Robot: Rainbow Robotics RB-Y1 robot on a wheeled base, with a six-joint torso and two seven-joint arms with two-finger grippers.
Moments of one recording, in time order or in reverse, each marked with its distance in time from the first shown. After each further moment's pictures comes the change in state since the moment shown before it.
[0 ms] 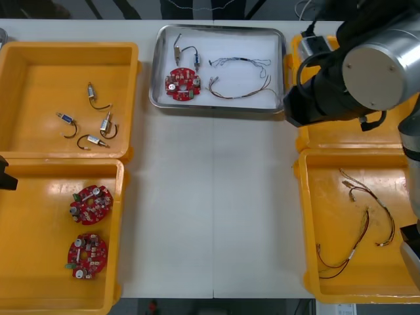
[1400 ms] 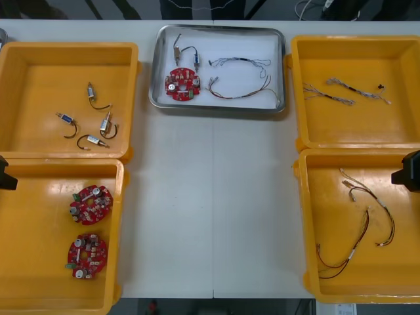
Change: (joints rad) right arm 0.530 -0.204 -0.469 -0.170 -0.271 0.000 0.000; left arm 0.000 0.000 0.000 -0.001 0.000 -0.001 0.000
